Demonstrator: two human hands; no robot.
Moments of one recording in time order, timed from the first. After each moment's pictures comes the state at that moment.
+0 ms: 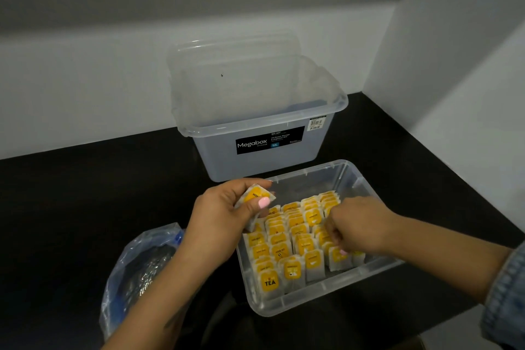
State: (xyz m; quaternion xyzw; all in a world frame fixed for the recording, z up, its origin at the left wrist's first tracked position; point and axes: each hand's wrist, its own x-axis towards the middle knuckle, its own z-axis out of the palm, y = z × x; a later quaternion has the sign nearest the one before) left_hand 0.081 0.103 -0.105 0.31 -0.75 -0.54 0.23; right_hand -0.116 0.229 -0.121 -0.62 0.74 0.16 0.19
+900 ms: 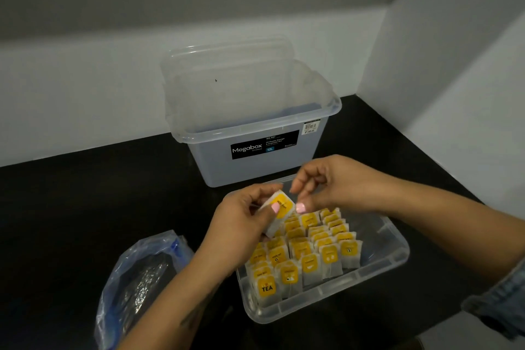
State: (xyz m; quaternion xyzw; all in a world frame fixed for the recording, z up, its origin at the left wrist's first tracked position) left_hand 0.062 0.118 -0.099 0.29 -0.73 -0.60 0.18; right_hand -0.109 0.201 -0.057 -0.50 0.73 -0.25 0.38
